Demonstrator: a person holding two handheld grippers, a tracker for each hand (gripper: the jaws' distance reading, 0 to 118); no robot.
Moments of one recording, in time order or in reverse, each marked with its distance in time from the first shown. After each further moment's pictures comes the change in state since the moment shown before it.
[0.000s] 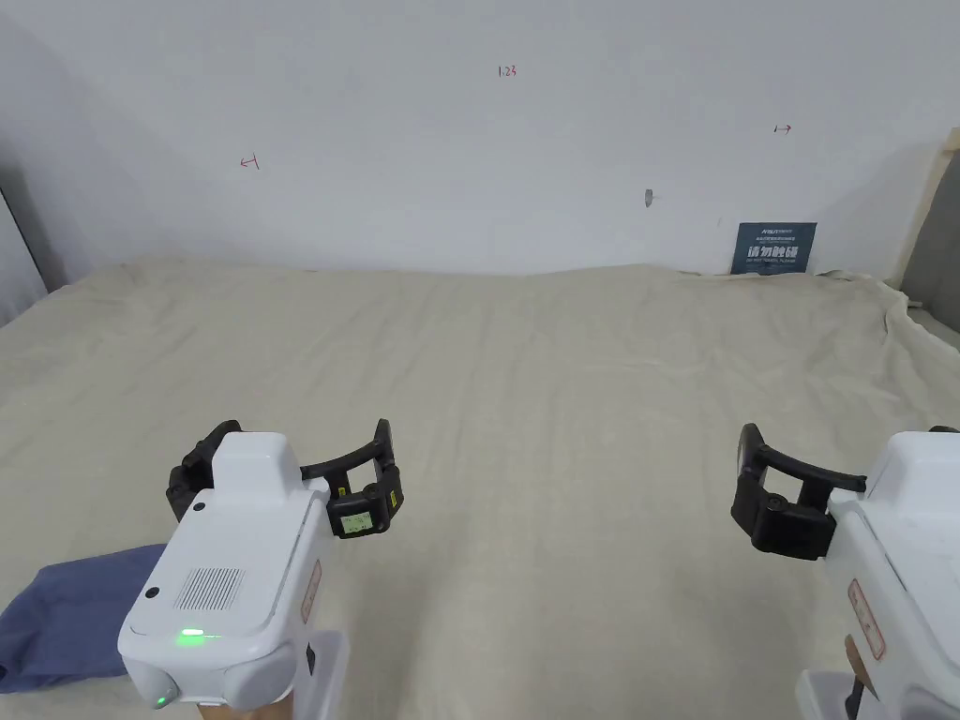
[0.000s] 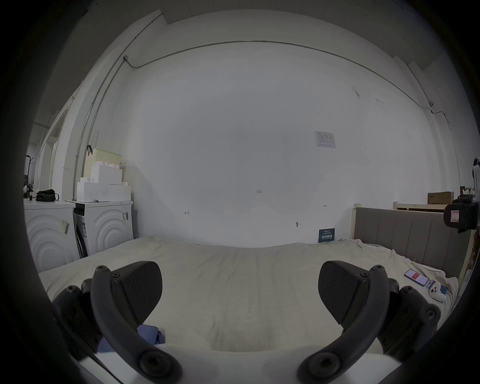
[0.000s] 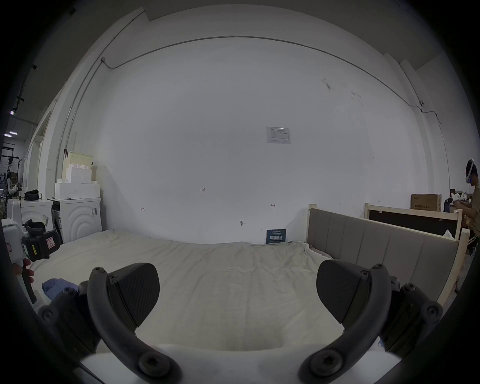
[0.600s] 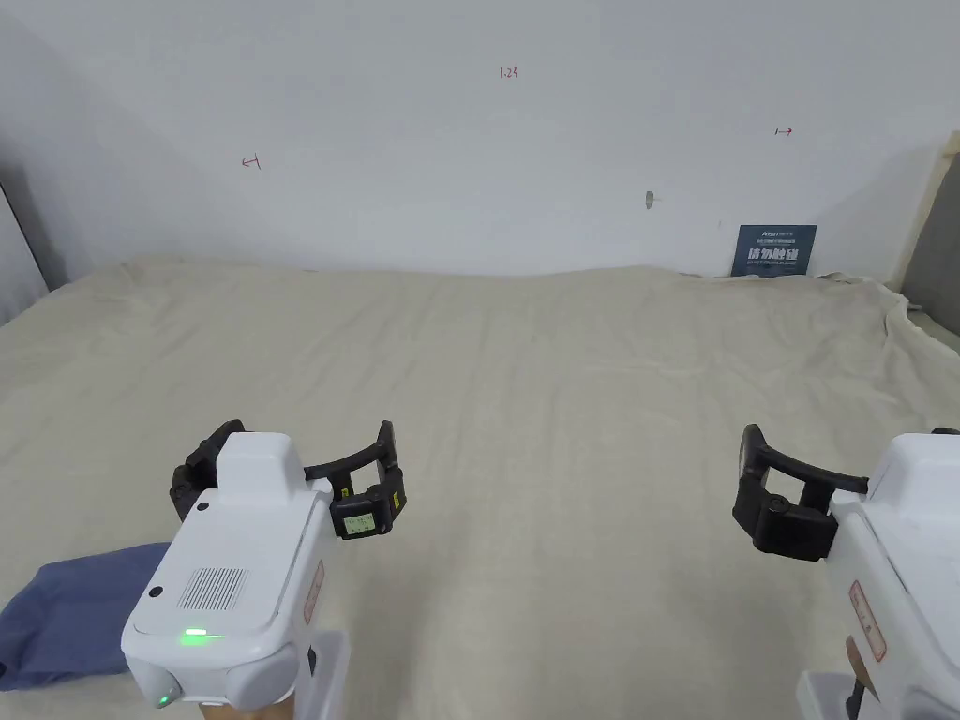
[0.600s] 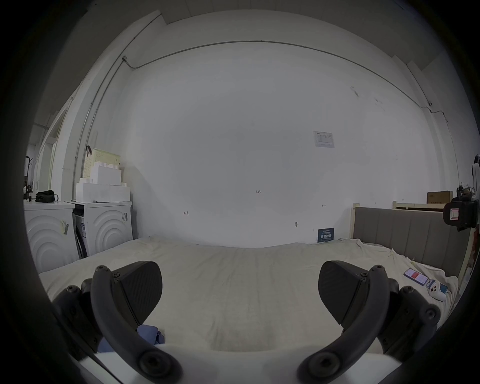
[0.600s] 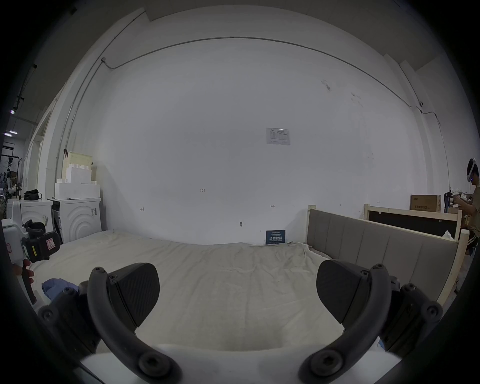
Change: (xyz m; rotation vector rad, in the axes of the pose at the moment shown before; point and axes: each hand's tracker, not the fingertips) left arm 0.001 -0.001 0.001 0.000 -0.004 -0.004; right arm -0.008 0.006 0.006 0.005 -0.002 0.002
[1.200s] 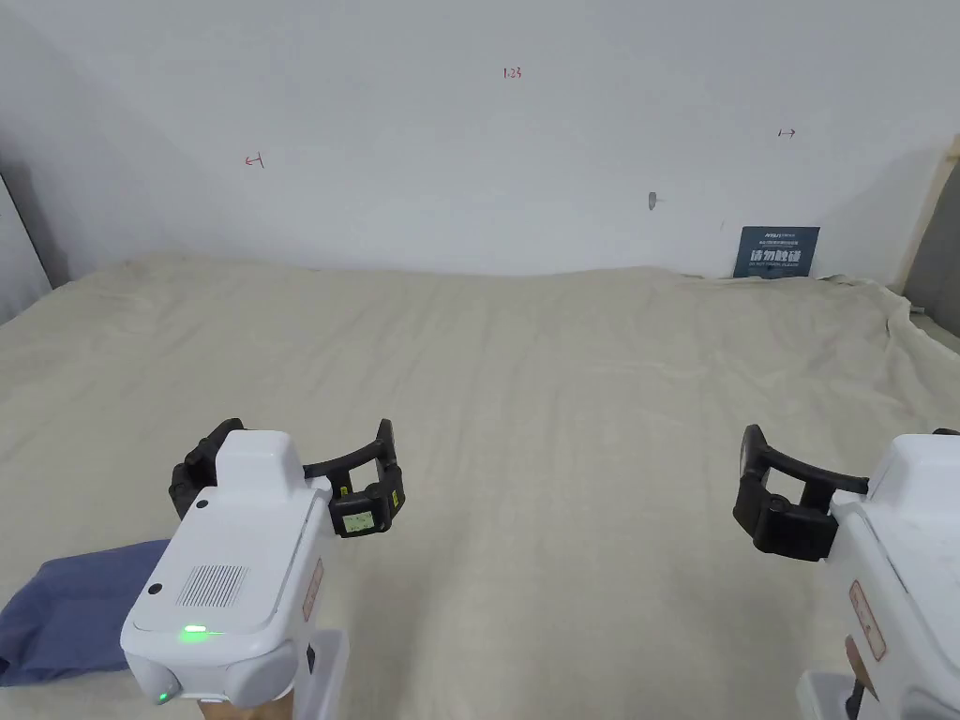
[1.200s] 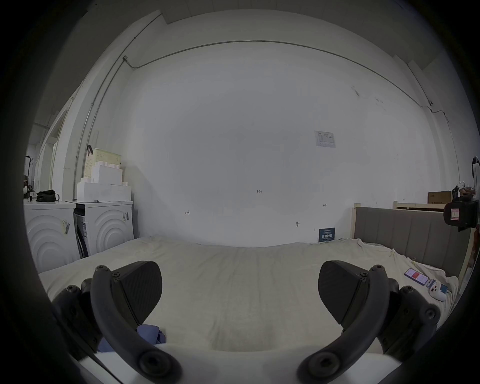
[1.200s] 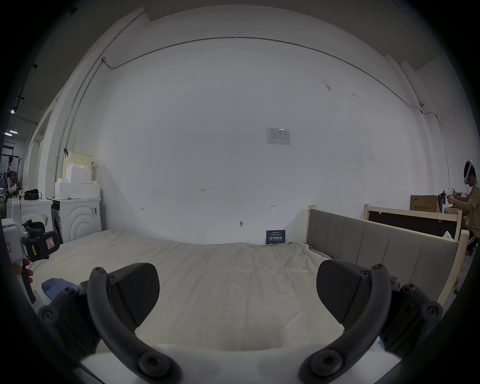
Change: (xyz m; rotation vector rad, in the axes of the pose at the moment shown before) left arm -0.002 0.000 0.001 -0.001 0.006 0.002; right arm 0.007 -0.006 -0.005 -0.001 0.000 0.002
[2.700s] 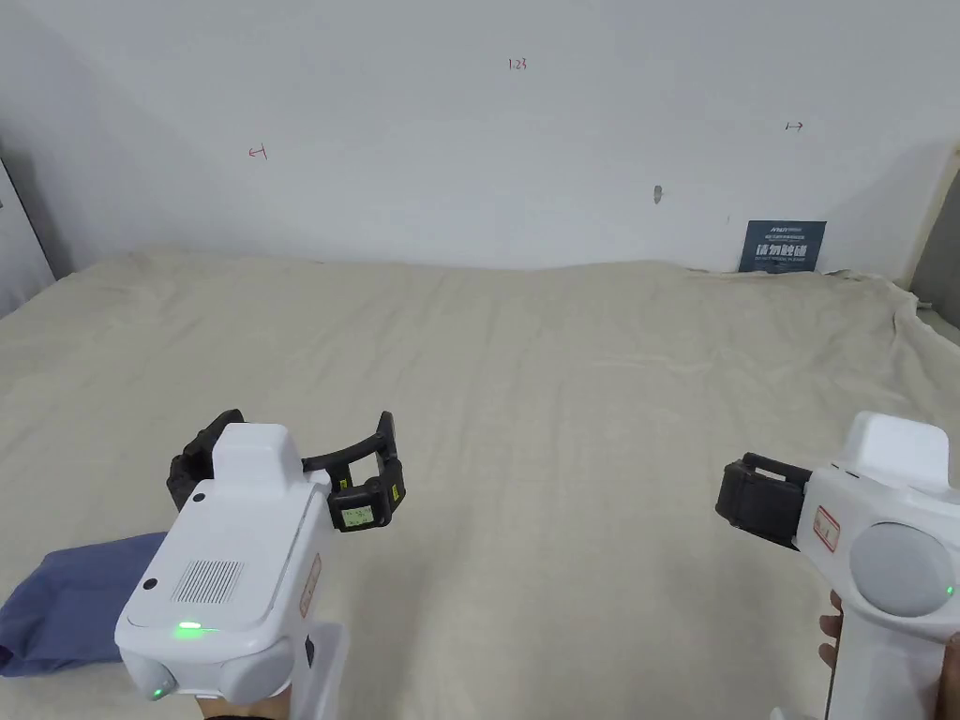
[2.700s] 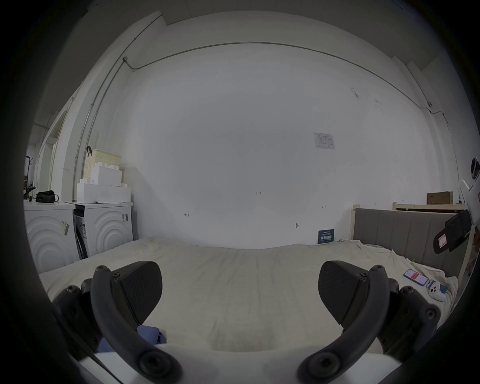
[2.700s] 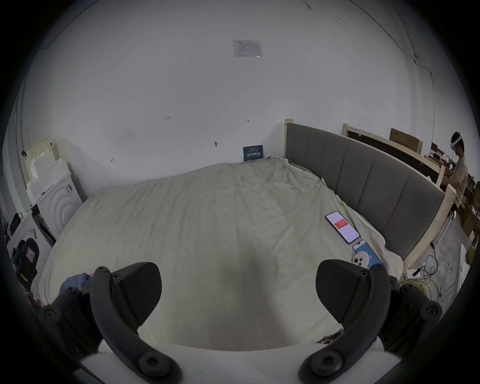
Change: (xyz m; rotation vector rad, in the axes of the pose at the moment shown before) left arm -0.003 0.001 0.002 0.009 -0.006 0.003; right arm -0.038 0.048 -0.016 -0.557 -0.161 -0.148
